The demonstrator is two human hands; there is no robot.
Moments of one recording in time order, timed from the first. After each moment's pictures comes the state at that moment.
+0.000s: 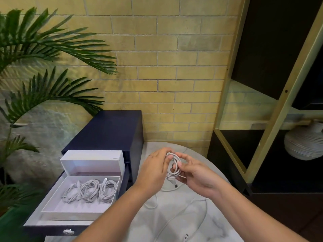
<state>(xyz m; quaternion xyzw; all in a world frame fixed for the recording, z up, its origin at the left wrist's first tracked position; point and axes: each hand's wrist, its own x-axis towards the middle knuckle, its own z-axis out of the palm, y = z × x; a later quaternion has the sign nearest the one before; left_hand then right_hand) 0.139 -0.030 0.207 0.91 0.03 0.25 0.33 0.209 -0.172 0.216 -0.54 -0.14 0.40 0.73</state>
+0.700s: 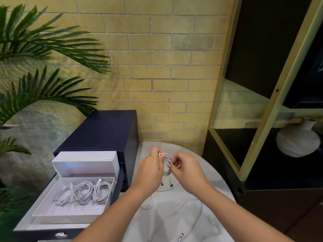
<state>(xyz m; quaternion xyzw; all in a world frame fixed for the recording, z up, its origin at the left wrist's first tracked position) 0.151 -0.037 0.198 0.91 0.10 0.24 0.32 0.205 -0.163 0.208 -0.86 -0.30 -0.03 0.42</state>
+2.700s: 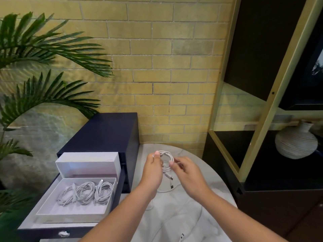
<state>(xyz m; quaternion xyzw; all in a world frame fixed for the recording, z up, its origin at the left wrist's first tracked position) 0.149 -0.056 0.206 0.68 0.23 0.20 0.66 0.196 -0.172 0.197 -0.81 -0.30 0.01 0.51</state>
